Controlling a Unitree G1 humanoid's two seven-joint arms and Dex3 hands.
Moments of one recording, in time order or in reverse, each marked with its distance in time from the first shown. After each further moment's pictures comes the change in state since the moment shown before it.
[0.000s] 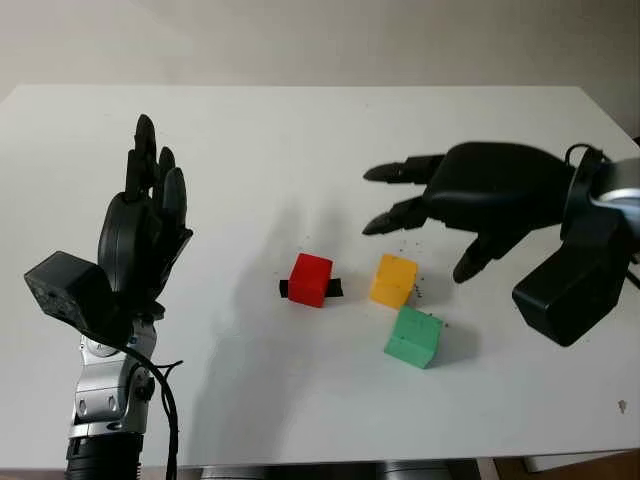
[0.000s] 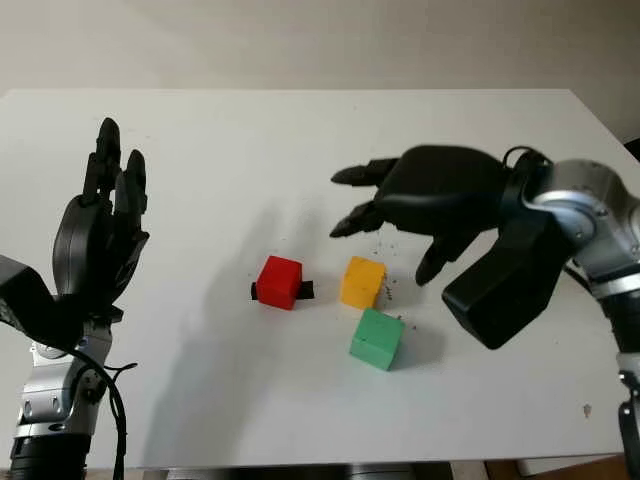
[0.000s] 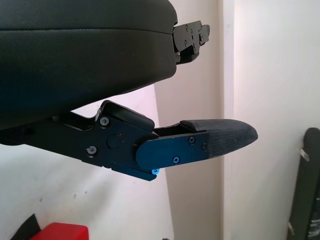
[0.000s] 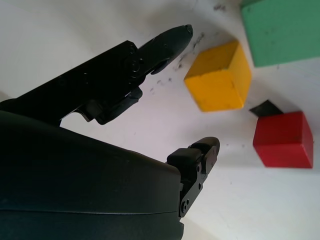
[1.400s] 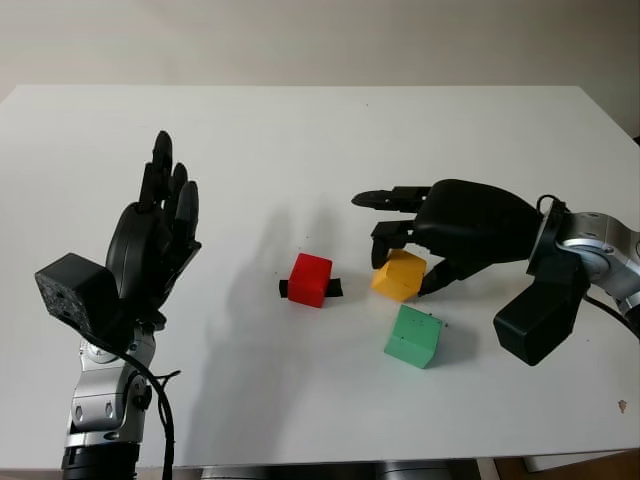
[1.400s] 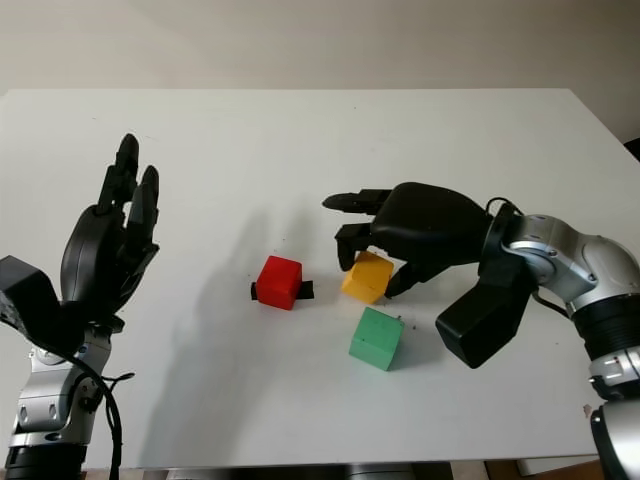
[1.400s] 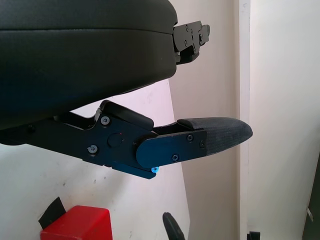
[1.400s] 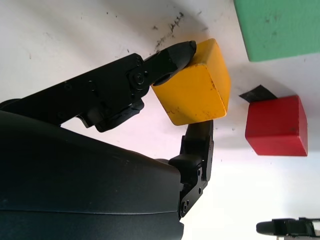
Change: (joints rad) left arm 0.026 0.012 -0.011 -0.032 0.007 0.062 -0.067; right arm -0.047 0.070 0.075 0.309 -0.237 -0.212 -0.466
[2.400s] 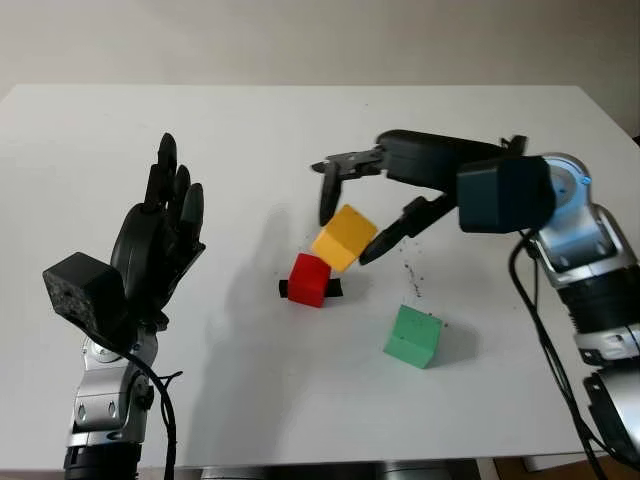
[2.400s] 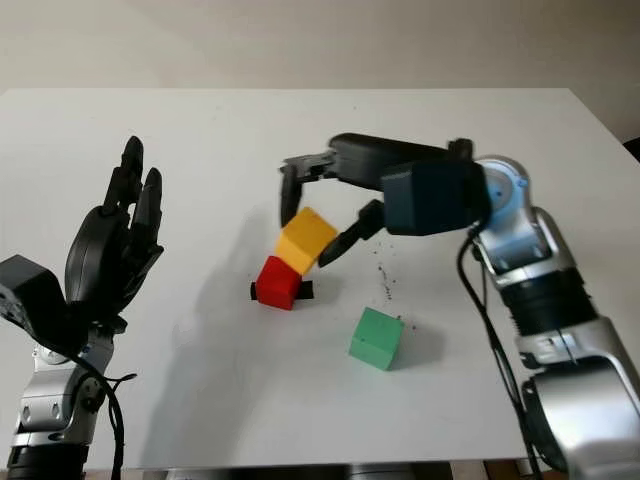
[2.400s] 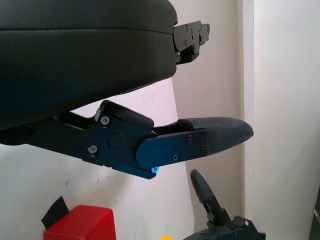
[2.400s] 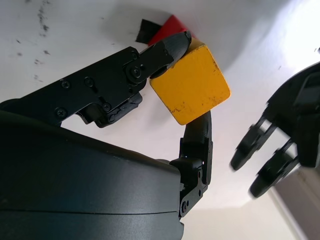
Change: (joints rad) left arm -0.001 -0.008 -0.011 -0.003 0.021 0.008 0.033; right arm -0.148 0.261 -0.036 -0.221 0.591 0.712 0.686
